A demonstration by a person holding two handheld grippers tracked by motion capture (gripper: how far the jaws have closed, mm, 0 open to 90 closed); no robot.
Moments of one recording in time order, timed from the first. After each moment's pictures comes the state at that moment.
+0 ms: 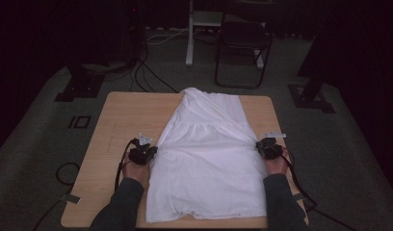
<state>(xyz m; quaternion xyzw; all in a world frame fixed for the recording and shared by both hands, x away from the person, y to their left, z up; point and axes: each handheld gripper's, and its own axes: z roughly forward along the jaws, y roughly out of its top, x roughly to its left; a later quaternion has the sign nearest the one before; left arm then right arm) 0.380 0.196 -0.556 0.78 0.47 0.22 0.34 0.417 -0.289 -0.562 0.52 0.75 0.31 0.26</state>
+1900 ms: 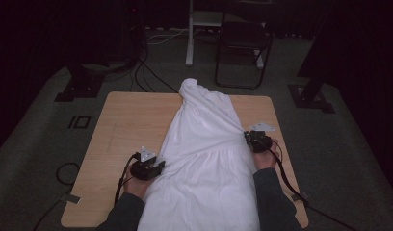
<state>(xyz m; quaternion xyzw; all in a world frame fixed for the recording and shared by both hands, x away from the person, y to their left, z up) 0.341 0.175 -0.563 0.79 0.45 0.20 0.37 0.420 -0.242 -0.515 0.48 0.75 0.35 0.30</state>
